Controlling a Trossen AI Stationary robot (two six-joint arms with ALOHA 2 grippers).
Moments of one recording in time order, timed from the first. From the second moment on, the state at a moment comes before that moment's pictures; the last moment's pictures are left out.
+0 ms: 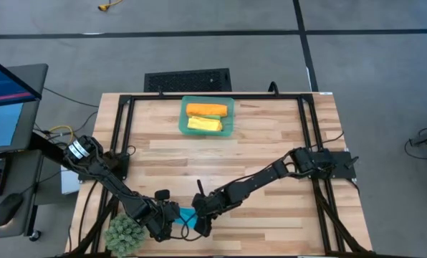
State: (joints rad) left arm -0.79 1.77 0.96 -0.50 -0.26 -0.88; right arm 0.41 2.34 1.66 -0.30 -0.16 0.83
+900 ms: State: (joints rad) left arm -0.83 1.75 1.07 -0.71 -0.28 -0.78; right arm 0.41 2.34 1.66 -0.30 -0.18 0.78
